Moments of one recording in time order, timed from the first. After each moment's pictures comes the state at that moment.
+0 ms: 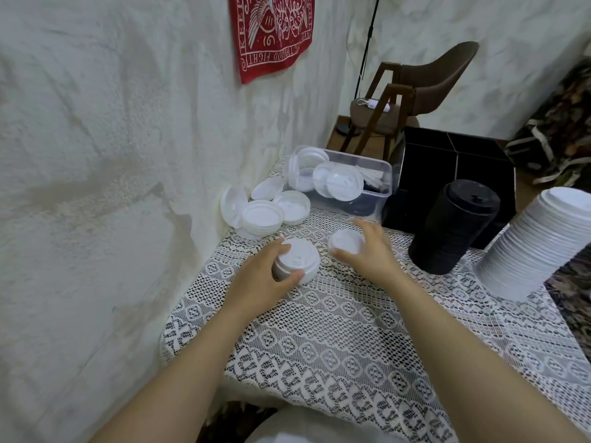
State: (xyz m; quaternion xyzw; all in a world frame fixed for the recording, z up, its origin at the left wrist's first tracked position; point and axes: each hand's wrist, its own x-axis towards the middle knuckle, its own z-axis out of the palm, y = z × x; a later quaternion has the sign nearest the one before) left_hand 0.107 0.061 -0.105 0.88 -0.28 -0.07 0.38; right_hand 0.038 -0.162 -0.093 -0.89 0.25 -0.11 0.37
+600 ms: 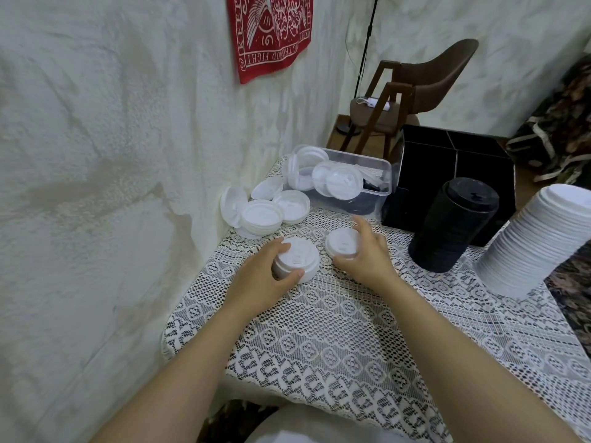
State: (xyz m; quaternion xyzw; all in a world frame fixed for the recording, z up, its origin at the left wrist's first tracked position) left_hand 0.108 0.062 -0.106 0.87 -0.27 -0.08 0.39; right_hand 0.036 -0.154 -0.100 -0.88 0.28 -0.10 0.38
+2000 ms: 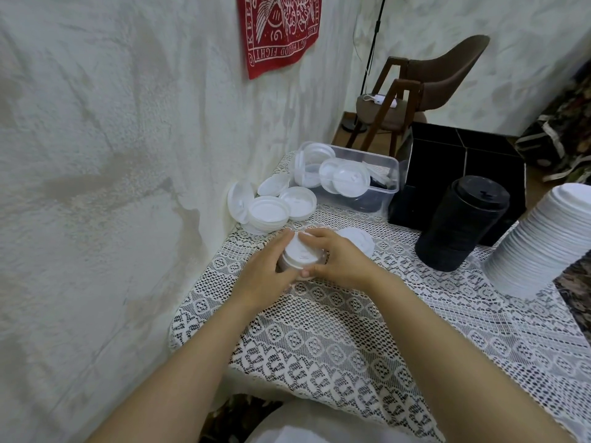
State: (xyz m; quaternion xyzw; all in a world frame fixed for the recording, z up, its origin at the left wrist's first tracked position) left_hand 0.106 0.063 -0.102 0.85 -0.30 -0.11 0.43; right_hand 0.049 -0.108 -0.074 -0.93 0.04 0.01 0.37
